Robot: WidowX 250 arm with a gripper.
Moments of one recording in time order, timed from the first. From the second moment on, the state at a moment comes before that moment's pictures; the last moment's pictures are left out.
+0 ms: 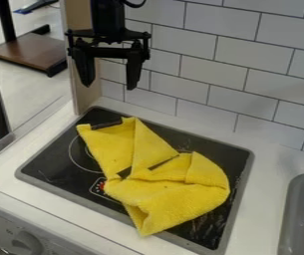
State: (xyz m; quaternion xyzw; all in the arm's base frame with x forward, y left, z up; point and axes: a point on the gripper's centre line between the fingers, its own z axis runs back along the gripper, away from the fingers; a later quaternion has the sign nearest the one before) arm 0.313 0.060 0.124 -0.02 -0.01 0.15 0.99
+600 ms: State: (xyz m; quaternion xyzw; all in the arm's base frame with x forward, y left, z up) arm 0.304 0.004 0.106 -0.05 0.05 0.07 1.00
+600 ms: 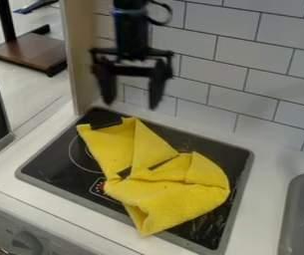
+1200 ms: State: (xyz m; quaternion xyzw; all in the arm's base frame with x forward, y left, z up) arm 0.289 -0.029 0.069 -0.02 0.07 -0.01 1.00
